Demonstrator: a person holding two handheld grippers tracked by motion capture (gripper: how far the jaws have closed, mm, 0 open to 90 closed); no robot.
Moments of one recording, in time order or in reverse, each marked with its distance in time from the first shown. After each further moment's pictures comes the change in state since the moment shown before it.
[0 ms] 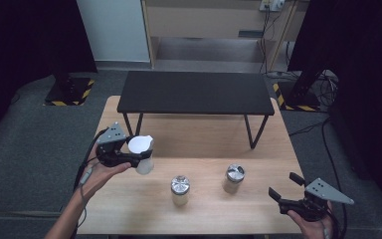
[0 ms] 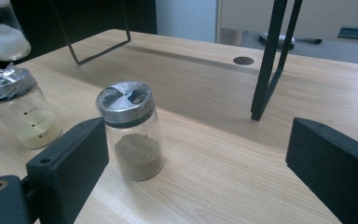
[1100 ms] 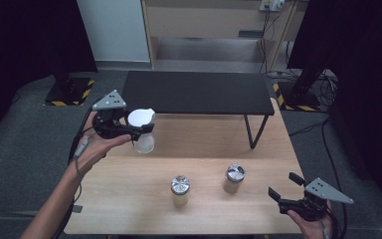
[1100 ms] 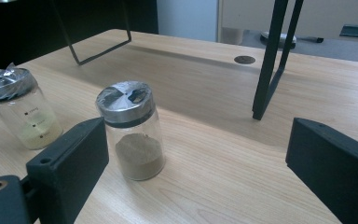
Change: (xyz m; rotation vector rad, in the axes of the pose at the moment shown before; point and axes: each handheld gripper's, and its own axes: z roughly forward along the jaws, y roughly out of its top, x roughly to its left) left arm 0.006 0.088 -0.018 -0.009 0.025 0.016; right arm -0.001 -0.001 0.001 0.001 0.005 0.008
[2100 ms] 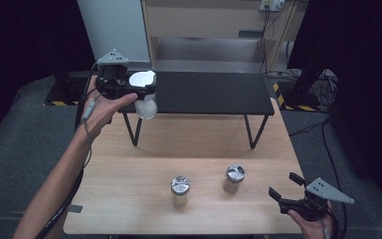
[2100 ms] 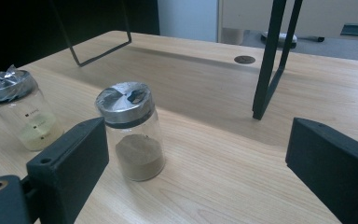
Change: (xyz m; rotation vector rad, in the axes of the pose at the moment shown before) left arm 0.014 0.069 0.014 -0.047 0.138 -0.050; right arm -0.002 -0.001 0.000 -0.003 0.002 0.008
